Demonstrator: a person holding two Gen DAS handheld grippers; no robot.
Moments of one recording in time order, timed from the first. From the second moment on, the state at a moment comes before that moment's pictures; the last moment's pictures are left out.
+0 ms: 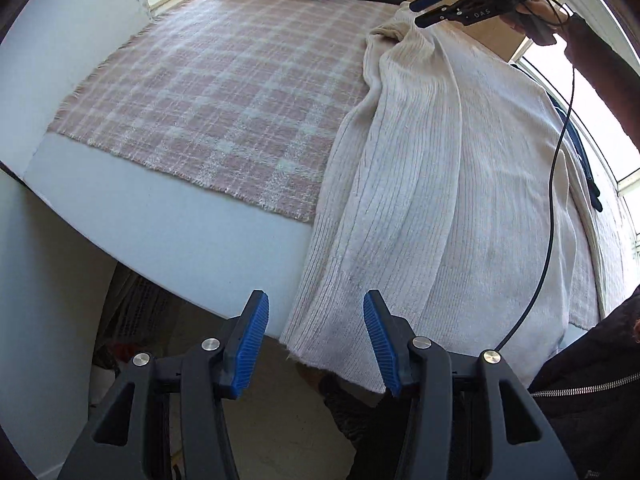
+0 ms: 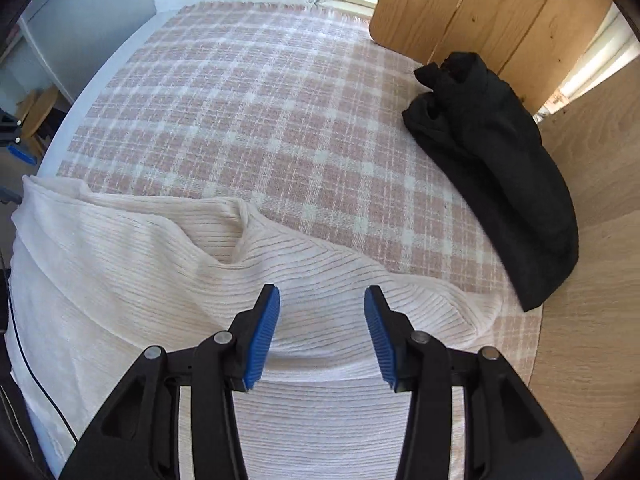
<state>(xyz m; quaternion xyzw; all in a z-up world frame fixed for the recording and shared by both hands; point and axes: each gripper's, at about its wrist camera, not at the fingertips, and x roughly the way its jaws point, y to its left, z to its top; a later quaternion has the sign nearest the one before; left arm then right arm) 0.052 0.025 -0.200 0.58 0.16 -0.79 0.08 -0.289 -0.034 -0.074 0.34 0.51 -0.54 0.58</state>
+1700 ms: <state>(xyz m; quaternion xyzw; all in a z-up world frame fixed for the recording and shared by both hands) 0.020 0.010 -0.218 0.60 0.23 -0.76 0.02 -0.390 -0.064 -0.114 0.35 0.64 -0.40 0.56</state>
